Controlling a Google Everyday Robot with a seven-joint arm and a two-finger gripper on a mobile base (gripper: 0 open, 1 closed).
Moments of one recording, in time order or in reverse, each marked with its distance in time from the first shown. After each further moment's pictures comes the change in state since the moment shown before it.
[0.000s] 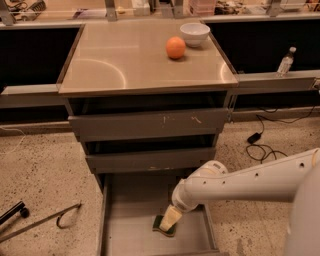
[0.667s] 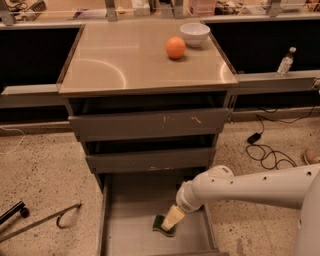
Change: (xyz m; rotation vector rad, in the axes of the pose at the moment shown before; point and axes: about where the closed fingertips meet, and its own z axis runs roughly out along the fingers) arm 0.009 -0.008 0.027 -0.059 -0.064 0.049
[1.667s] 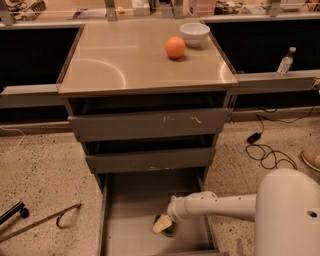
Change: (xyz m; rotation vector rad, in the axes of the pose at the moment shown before) arm 0.025 -0.024 0.179 -0.068 -0.189 0.136
